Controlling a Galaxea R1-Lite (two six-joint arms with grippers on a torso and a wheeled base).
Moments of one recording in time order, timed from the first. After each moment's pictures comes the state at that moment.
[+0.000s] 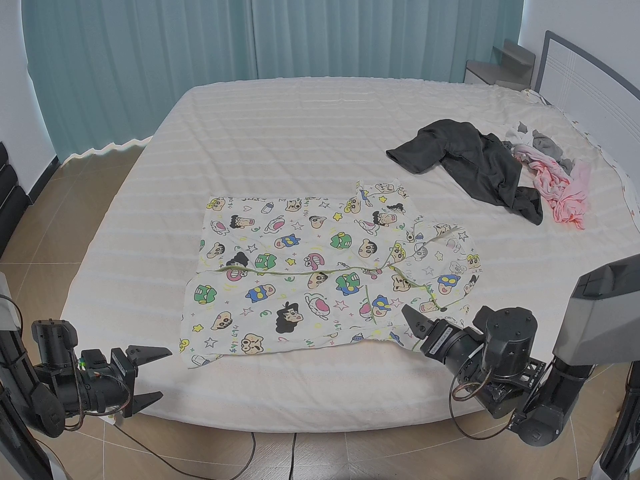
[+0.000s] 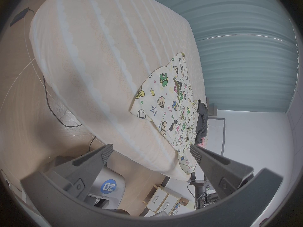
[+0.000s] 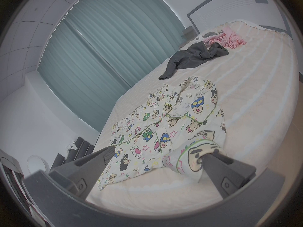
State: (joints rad) left arm 0.17 1.92 -0.02 -1.23 -0.64 -1.00; right arm 0.65 2.13 -0.33 -1.55 -0.38 0.75
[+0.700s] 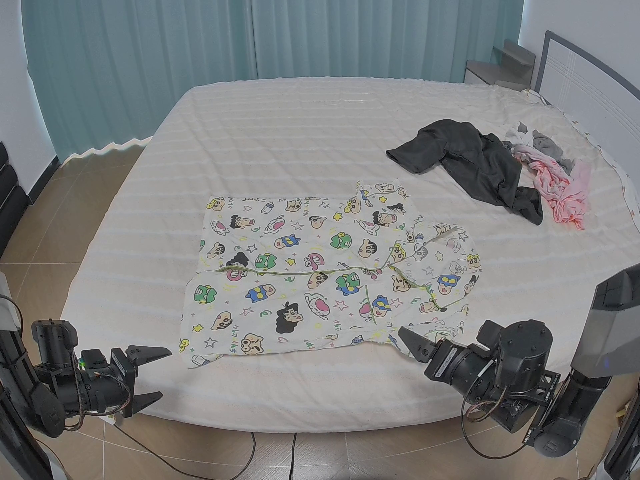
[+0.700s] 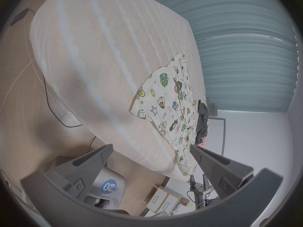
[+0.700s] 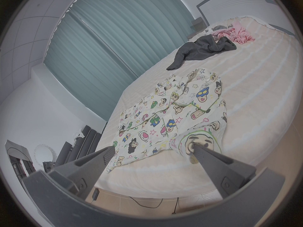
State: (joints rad) left arm 0.17 1.92 -0.02 -1.23 -0.64 -1.00; right arm 0.70 2.06 -0.22 -1.55 -0.30 0.74
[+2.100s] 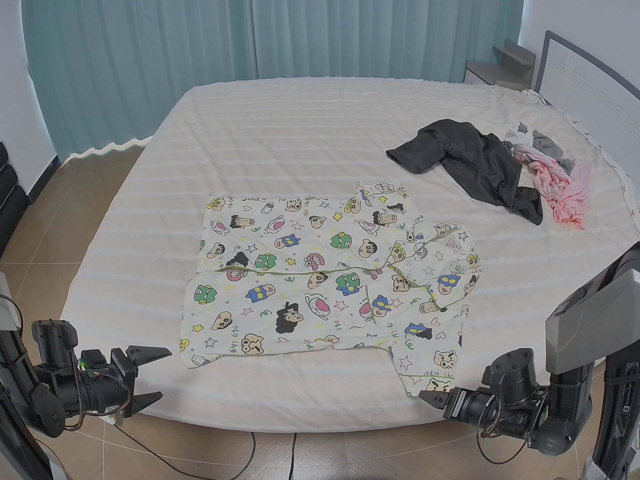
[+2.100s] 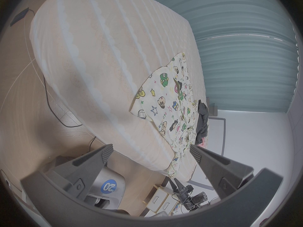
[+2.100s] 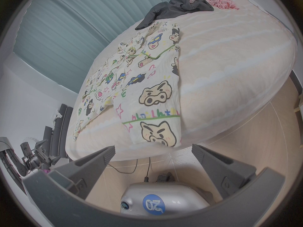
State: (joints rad) left arm 0.17 1.92 -0.02 -1.23 -0.64 -1.00; right arm 0.53 2.27 -0.08 -1.48 -0.08 0.76
